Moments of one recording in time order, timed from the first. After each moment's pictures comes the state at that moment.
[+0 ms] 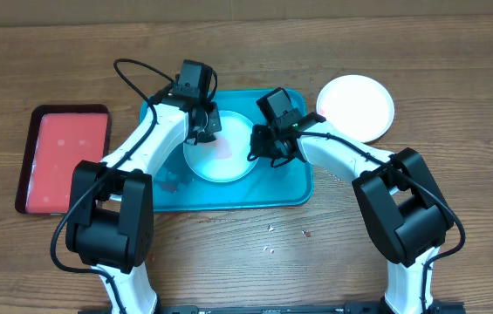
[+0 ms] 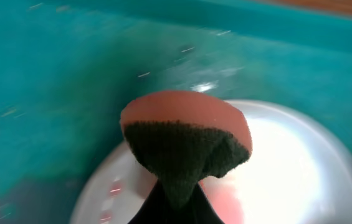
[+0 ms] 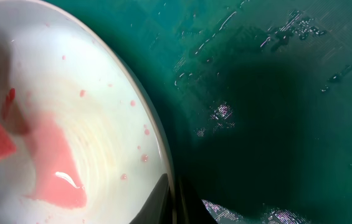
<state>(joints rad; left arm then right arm) -0.26 1.96 1.39 -0.60 -0.01 -0.44 0.55 2.06 1.34 -0.42 -0.15 0.64</state>
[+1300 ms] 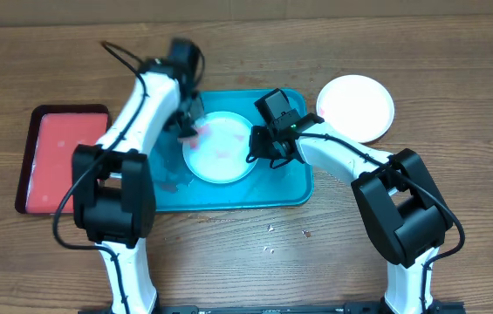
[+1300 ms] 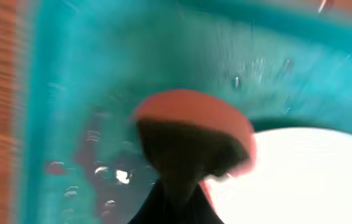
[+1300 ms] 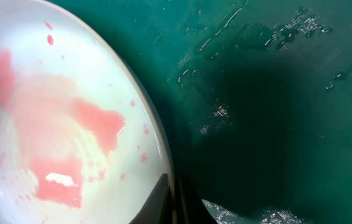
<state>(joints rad) -0.18 2.11 1.76 -1.05 -0.14 -0.49 0.56 2.06 1.34 -0.43 -0.14 0.63</state>
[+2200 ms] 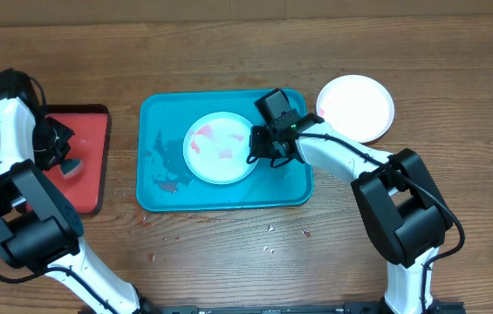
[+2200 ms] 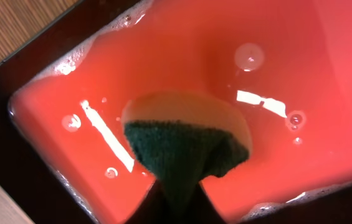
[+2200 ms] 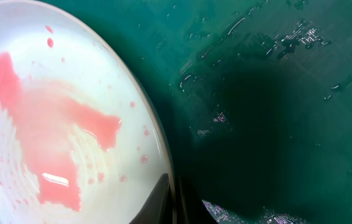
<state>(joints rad) 0.47 2.06 1.65 -1.10 -0.16 -0.57 0.56 2.06 1.34 -0.42 -0.13 0.60</state>
